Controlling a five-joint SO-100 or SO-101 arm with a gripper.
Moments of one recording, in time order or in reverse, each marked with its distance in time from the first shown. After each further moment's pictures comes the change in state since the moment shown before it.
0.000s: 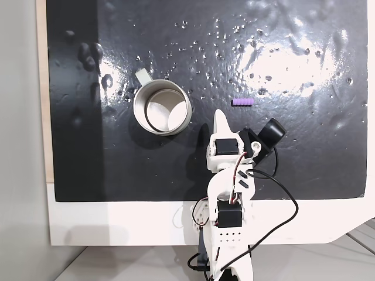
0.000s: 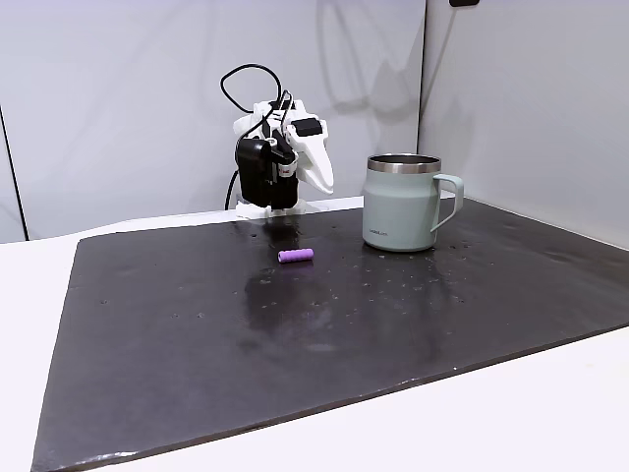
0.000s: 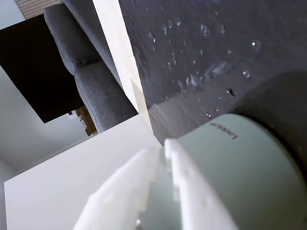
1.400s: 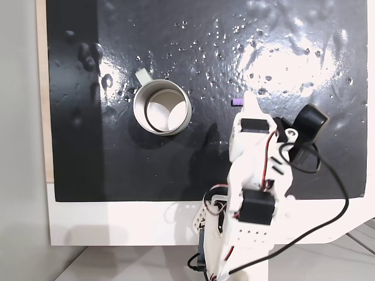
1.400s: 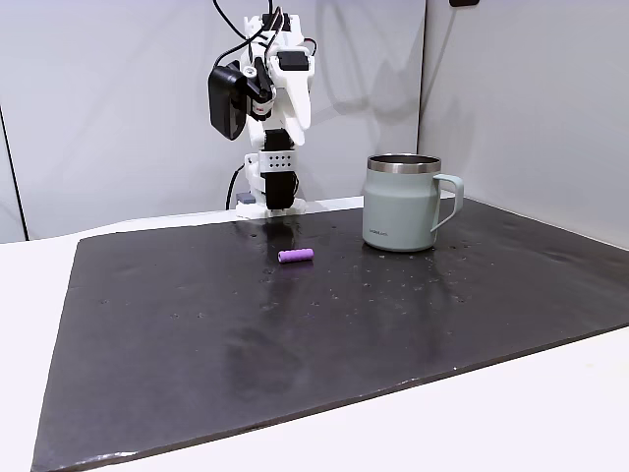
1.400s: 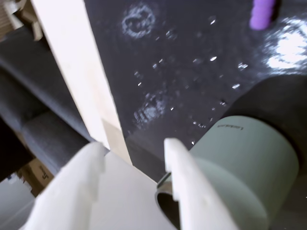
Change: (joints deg) arm 8.9 -50.5 -57.5 26.6 -7.7
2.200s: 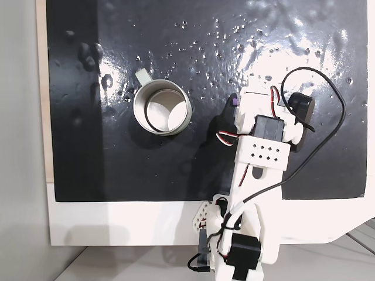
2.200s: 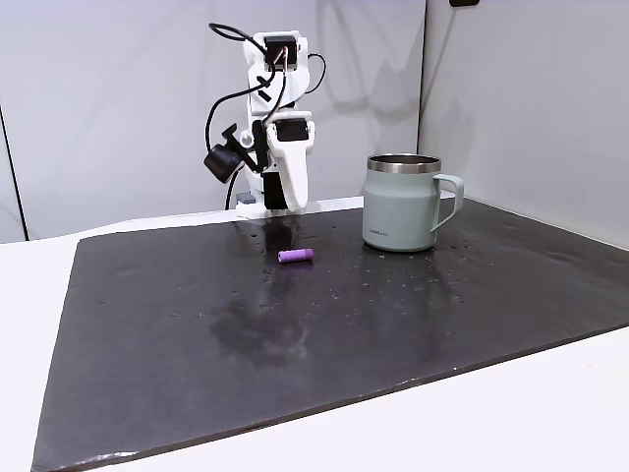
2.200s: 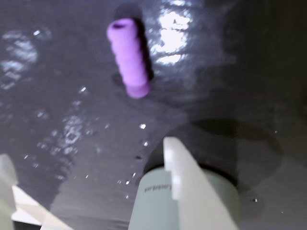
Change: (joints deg) arm 2.4 -37.9 -10.9 4.2 0.4
